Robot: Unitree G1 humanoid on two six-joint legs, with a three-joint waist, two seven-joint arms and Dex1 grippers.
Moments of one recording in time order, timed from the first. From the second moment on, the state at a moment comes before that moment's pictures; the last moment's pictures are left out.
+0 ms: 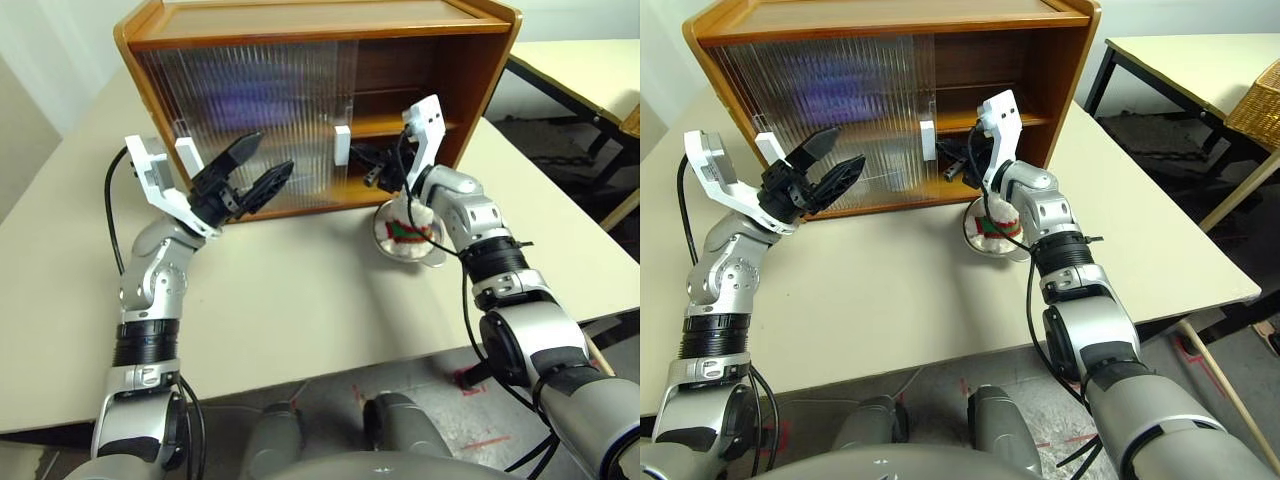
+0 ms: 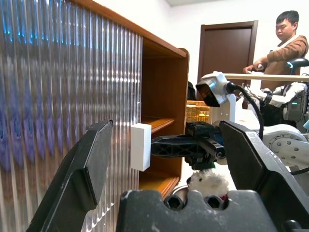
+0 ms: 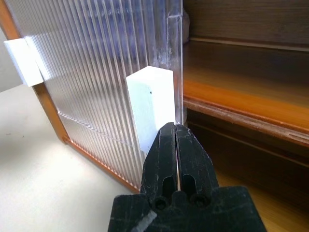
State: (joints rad) left arm -0.43 0.36 0.19 0.09 -0.66 0.12 -0.94; right arm -0.88 -0.16 0.00 0.67 0.20 0.11 0.73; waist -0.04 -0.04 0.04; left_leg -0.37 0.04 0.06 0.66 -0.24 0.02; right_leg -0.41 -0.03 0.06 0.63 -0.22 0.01
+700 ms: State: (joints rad) left arm -0.48 0.33 0.17 0.17 -0.65 0.11 -1.00; right arm -0.51 -0.39 -0.11 -0.10 0.34 0.41 0.64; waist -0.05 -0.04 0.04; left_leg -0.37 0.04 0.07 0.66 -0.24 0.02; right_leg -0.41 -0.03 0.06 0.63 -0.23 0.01
